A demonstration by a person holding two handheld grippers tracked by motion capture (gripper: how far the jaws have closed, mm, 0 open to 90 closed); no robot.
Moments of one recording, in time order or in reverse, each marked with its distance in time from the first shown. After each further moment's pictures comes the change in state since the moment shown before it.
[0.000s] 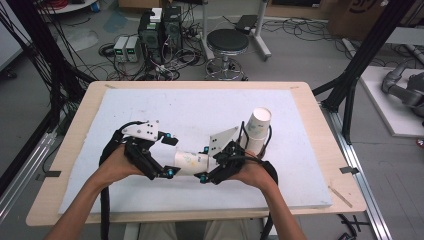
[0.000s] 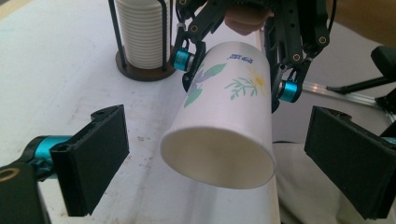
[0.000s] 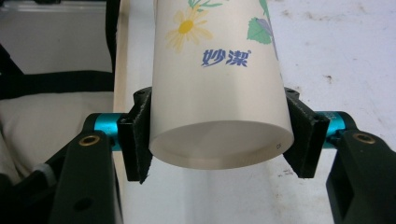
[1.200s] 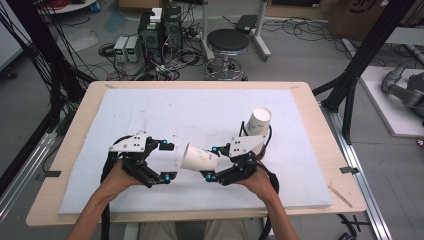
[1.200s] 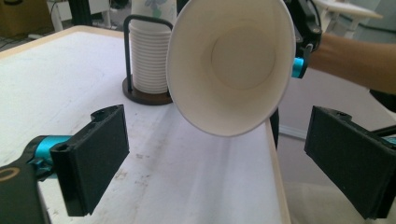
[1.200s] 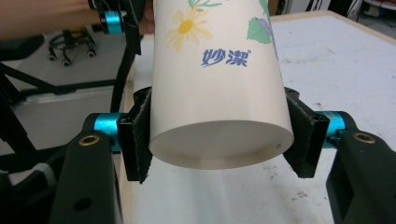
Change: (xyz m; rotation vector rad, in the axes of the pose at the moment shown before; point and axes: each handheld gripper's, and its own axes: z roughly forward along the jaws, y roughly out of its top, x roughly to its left) left arm 0.001 -0.056 0.008 -0.263 0.009 -0.020; right arm 0.004 -0.046 -0.007 -0.338 -0.009 0.148
